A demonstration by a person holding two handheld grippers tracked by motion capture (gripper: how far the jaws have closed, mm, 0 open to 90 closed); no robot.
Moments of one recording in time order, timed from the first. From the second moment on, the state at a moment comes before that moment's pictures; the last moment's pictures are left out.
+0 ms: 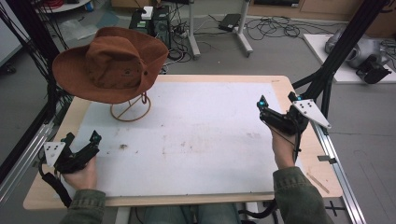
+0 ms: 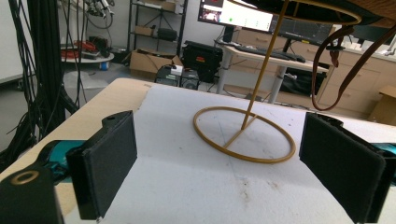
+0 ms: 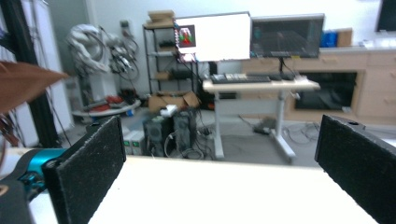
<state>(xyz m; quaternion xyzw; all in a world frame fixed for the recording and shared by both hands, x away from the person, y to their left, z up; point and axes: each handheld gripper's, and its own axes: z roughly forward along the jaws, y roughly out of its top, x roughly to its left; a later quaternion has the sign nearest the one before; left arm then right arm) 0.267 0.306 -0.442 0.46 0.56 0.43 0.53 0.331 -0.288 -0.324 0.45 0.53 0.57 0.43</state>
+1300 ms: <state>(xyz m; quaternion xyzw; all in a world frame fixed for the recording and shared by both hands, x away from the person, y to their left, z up) 0.269 0.302 -0.443 0.48 0.55 0.44 0.52 0.307 -0.295 -0.414 0.50 0.54 0.54 0.41</state>
